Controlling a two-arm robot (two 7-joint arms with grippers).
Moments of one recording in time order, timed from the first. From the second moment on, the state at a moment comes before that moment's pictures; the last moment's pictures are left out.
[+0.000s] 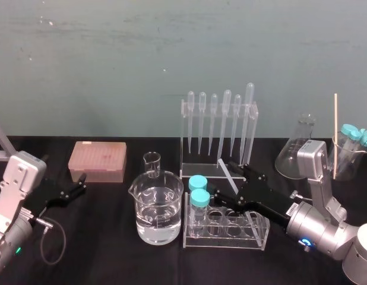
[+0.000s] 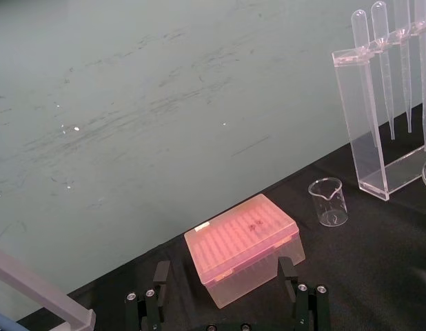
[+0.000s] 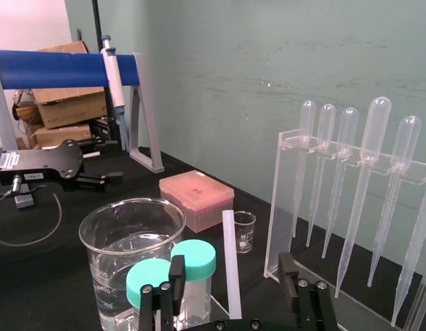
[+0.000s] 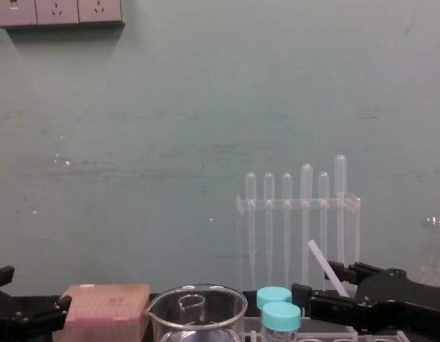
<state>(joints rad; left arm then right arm) -0.20 0.60 0.45 -1.41 -0.25 -0.12 0.03 0.36 0.46 -0.51 -1.26 0.51 -0.18 0.55</state>
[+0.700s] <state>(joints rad) -0.20 0.60 0.45 -1.41 -0.25 -0.12 0.03 0.36 0.46 -0.51 -1.27 0.51 -0.18 0.55</state>
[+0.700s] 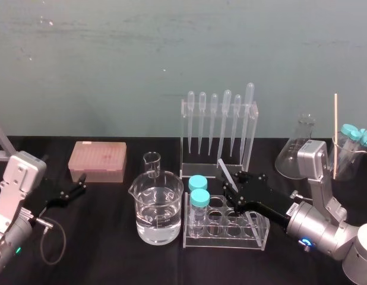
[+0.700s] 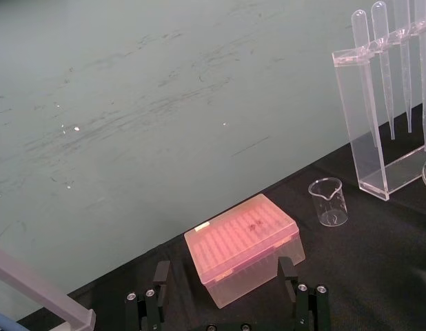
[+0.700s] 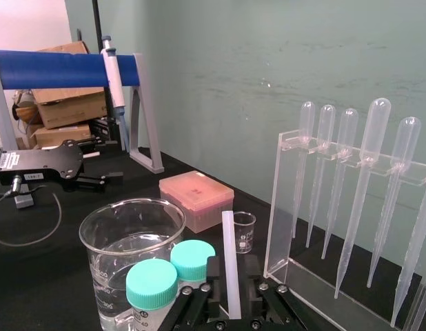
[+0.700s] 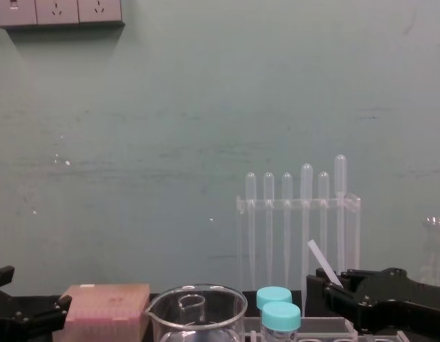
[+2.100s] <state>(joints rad) -0.20 0.60 0.45 -1.41 -0.25 -0.12 0.03 0.36 0.35 -0.34 -1.21 0.56 -0.59 0.68</state>
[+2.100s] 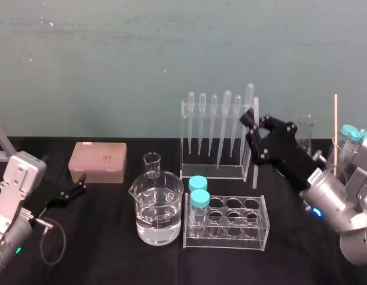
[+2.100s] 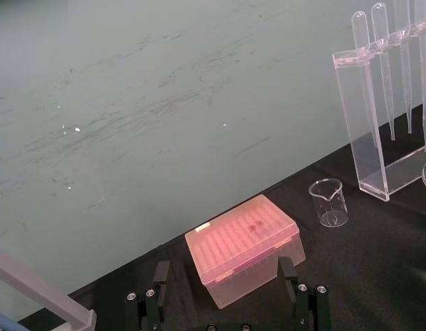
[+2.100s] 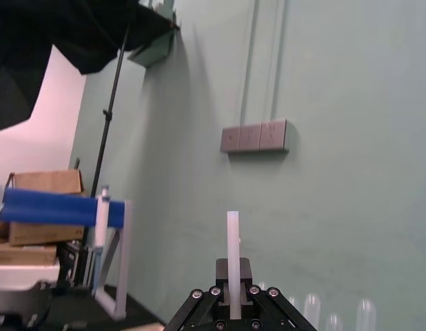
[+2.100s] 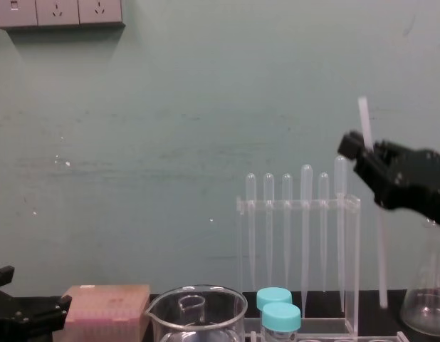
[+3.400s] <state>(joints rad) -0.20 0.60 0.45 -1.41 -0.25 -0.12 0.03 0.35 0.35 -0.33 -1.17 0.55 -0.58 0.69</state>
